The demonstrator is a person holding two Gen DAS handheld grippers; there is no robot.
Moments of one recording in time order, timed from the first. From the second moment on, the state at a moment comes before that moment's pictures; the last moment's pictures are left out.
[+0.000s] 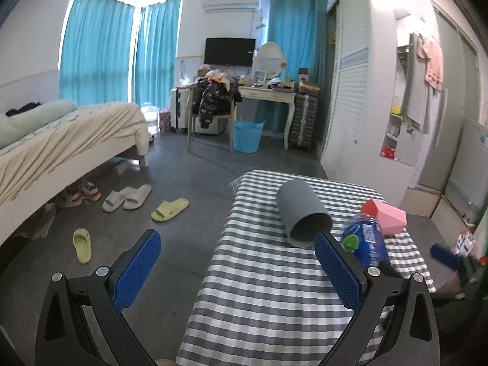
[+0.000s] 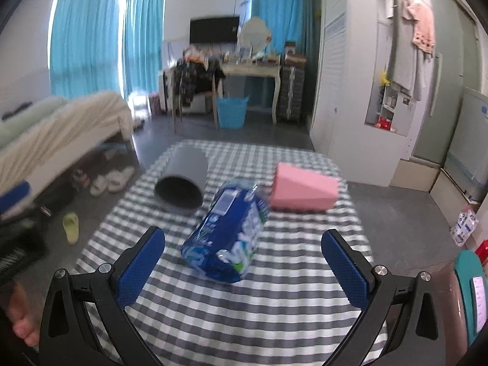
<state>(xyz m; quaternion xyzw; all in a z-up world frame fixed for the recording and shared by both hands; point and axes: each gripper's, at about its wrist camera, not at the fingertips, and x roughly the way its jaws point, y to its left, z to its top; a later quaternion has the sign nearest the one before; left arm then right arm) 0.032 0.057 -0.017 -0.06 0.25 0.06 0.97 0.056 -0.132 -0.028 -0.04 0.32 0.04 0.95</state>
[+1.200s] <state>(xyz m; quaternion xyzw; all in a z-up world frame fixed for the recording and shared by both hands) -0.002 0.058 -0.029 -0.04 0.28 0.01 0.96 -0.069 -0.105 -0.058 -0.07 0.38 0.04 0.92</state>
